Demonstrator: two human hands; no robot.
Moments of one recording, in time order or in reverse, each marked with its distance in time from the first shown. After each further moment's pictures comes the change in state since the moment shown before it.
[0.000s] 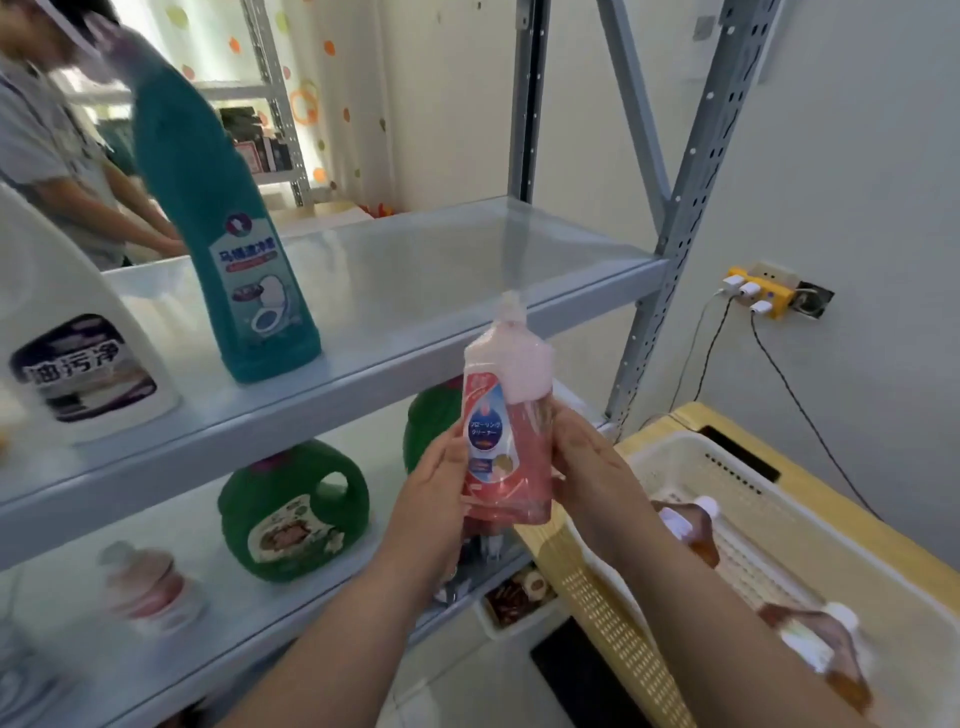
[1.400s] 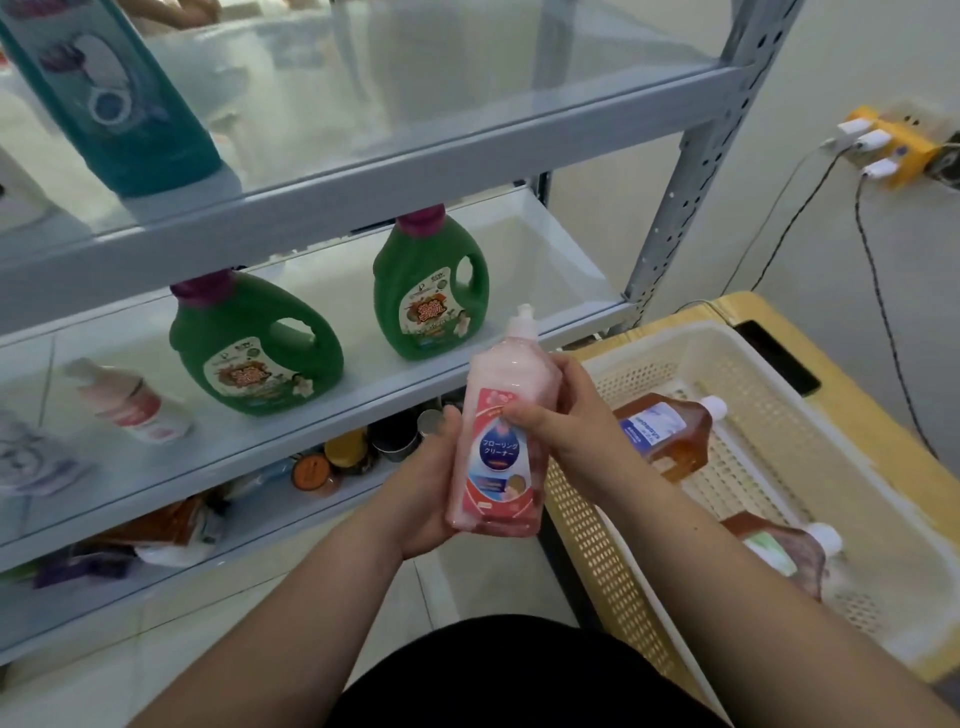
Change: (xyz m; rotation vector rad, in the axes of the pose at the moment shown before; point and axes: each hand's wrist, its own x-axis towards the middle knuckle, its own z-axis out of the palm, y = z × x) left_hand -0.027 -0.117 0.038 -0.186 -0.048 -0.545; right_hand -0.006 0.082 -0.090 0.012 -0.210 0.257
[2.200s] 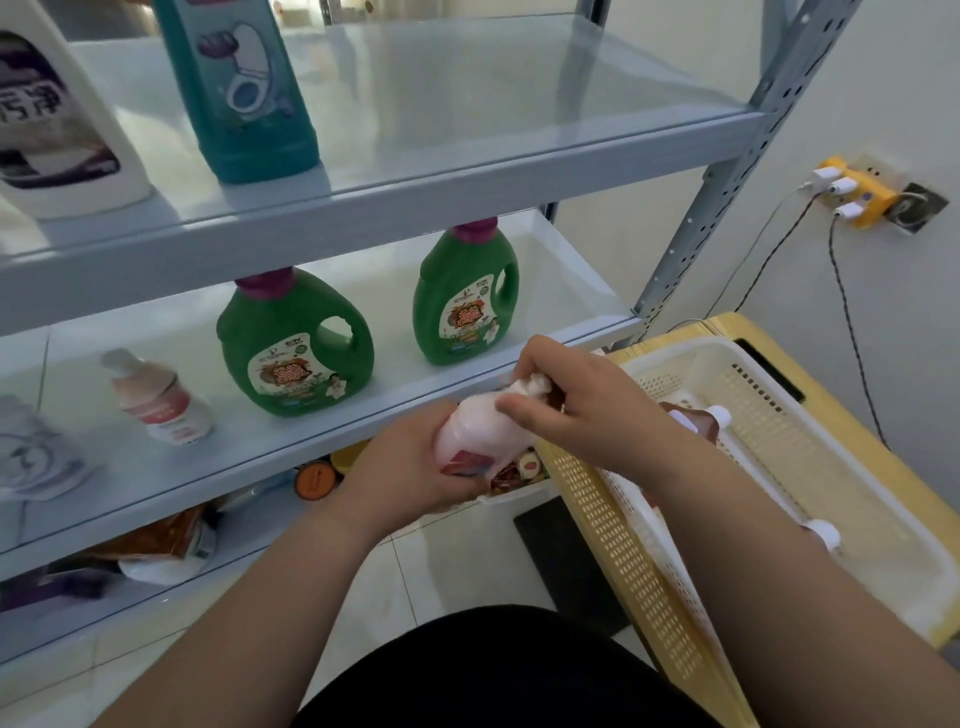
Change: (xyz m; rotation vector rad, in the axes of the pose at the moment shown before) left_hand -0.038 0.036 -0.084 1.193 0.238 0.573; right_hand -0.019 -0.062 0.074 -1.137 -0.016 -0.480
